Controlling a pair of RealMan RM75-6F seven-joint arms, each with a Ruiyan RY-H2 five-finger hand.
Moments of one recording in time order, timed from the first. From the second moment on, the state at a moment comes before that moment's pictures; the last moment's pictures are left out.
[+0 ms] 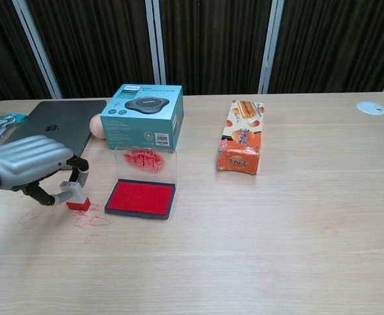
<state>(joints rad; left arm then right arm) -0.60 -1.63 -0.01 -1.11 1.50 0.98 0.22 0.04 -1.11 0.11 -1.57 -1.42 1.51 -0.04</state>
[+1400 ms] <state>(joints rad) -0.79 -1.65 -0.16 -1.37 1.12 0.82 0.51 0.05 -1.10 0.13 -1.54 -1.36 1.46 0.00</state>
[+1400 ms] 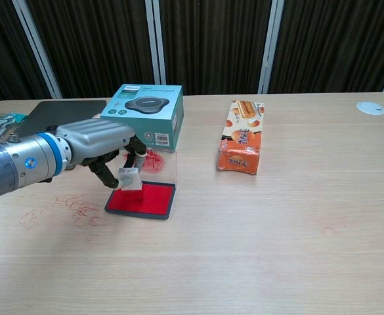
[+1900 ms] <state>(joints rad) -0.82 -1.71 -0.14 -1.29 1.07 0.80 0.50 0.06 -1.11 0.14 -1.53 -1.34 1.45 0.00</state>
